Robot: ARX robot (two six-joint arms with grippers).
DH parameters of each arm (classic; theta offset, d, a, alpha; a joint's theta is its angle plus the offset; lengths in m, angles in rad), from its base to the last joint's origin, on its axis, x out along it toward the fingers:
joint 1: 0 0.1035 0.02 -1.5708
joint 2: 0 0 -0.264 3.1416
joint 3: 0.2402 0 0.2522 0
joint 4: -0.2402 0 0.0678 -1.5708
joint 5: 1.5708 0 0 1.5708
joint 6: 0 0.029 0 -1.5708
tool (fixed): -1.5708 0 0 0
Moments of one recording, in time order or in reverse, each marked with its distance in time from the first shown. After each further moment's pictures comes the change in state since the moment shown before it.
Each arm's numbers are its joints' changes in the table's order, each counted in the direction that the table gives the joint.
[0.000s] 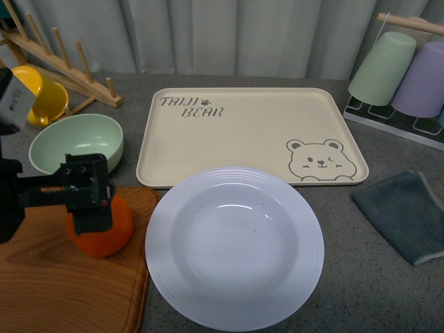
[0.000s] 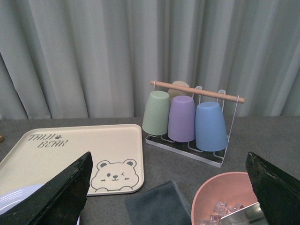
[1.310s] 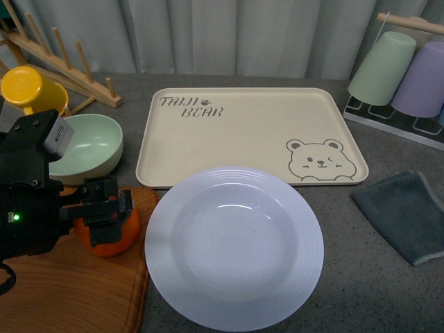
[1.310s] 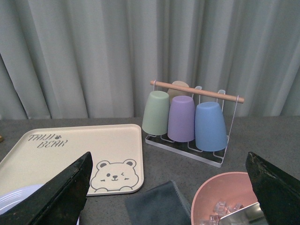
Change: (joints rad) left arm 0.013 0.205 0.087 0.007 -0.104 -0.070; right arm 0.000 0.000 0.000 0.000 0.000 0.000
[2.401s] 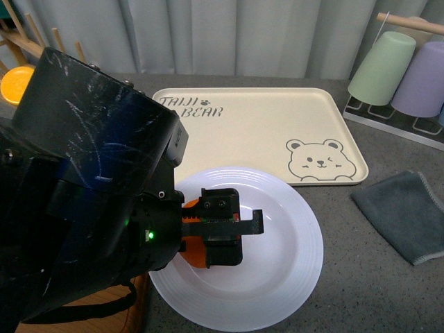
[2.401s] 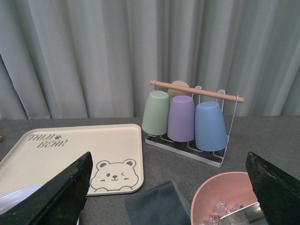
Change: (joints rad) left arm -0.341 0.029 0.113 -0.030 0.079 -0.180; right arm 0.000 0.000 0.000 0.000 0.000 0.000
